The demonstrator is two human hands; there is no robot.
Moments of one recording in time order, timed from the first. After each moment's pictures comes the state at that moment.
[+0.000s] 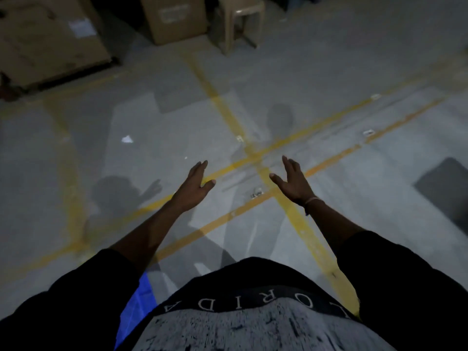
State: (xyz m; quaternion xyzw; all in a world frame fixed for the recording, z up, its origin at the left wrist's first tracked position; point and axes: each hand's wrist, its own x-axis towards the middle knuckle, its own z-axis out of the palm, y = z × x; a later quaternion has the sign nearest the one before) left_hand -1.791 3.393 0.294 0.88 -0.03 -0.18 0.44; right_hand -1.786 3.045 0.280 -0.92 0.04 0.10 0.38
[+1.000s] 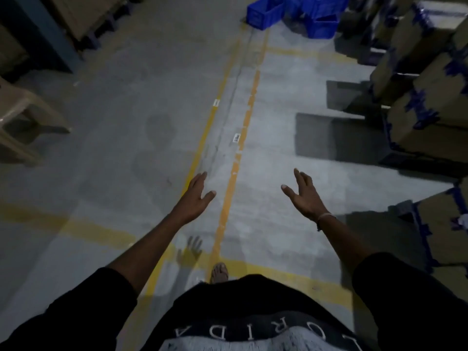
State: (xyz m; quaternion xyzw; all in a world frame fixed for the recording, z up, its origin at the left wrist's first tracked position) left_hand -1.381 2.845 0.295 0.79 -0.39 -0.34 0.33; right_hand -1.663 2.607 0.286 -0.78 0.45 -0.07 0.42
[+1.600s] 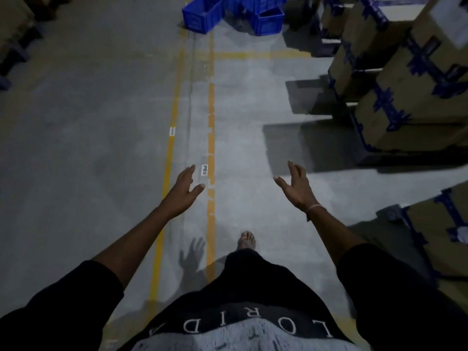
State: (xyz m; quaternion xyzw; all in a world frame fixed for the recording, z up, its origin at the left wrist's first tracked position) left_hand -1.186 2.466 0.277 0.75 -0.46 -0.38 0.29; right_hand -1.516 2.295 0.264 -0.71 0.56 -0.13 0.41
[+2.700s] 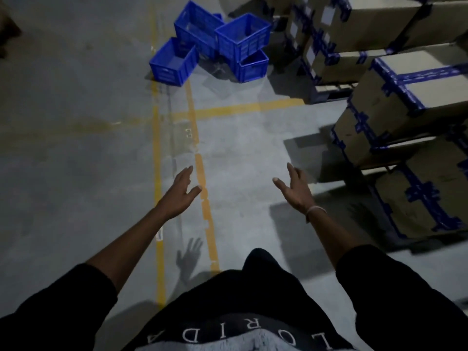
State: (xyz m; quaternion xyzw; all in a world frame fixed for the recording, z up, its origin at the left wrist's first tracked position) left_hand -0.784 1.744 0.304 0.70 -0.53 -0.40 0.26; right_hand -1.141 1.626 0.287 -0.66 0.61 -0.16 0.40
